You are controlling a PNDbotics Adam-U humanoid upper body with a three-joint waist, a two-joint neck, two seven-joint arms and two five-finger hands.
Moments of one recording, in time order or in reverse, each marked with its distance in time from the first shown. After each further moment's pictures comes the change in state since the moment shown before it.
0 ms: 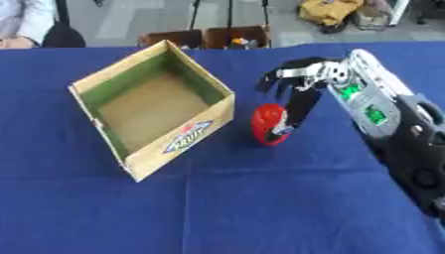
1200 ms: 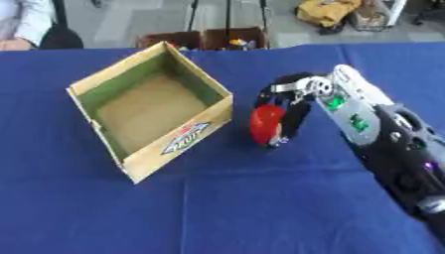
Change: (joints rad) left arm 0.000 0.000 0.000 0.000 0.002 0.005 0.004; right arm 0.001 0.028 0.025 0.080 0.013 0.011 0.000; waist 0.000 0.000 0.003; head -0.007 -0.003
